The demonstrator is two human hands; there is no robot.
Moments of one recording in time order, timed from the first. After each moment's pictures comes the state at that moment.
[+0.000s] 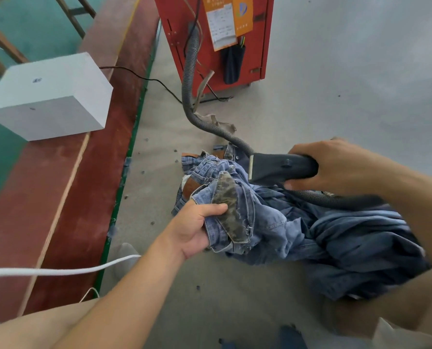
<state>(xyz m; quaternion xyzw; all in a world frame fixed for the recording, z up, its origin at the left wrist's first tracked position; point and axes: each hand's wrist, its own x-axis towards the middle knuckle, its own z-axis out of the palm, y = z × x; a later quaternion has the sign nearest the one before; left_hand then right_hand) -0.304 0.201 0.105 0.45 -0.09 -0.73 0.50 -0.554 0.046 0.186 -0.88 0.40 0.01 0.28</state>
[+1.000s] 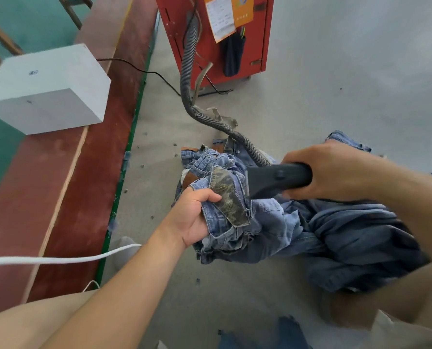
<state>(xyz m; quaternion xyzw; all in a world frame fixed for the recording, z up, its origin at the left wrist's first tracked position) -0.308 0.193 0.108 0.42 -0.08 -0.73 0.53 -0.548 0.065 0.195 -0.90 0.35 0.04 0.24</state>
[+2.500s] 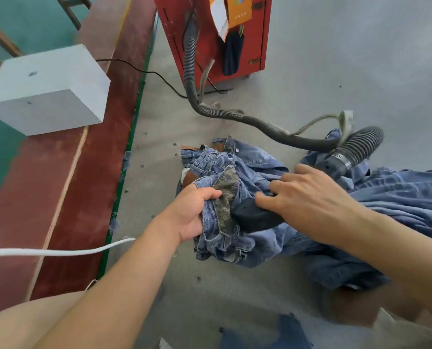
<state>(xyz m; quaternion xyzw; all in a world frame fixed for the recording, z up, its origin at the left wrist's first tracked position) -0.298 0.185 0.107 0.53 -0.06 -0.71 0.46 -0.531 0.122 0.168 -0.98 0.20 0.07 -0.01</state>
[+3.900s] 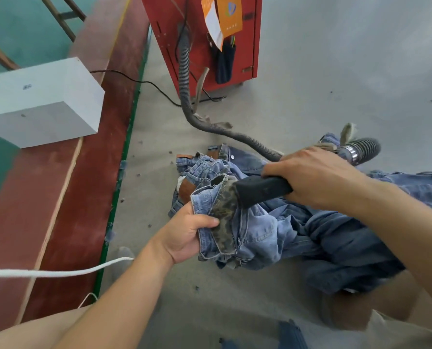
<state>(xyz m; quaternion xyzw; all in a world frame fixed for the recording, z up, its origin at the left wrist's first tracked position) -0.296 0.209 0.093 0.41 -0.18 -0.76 0.47 -0.535 0.077 0.191 -0.94 0.32 0.06 0.12</state>
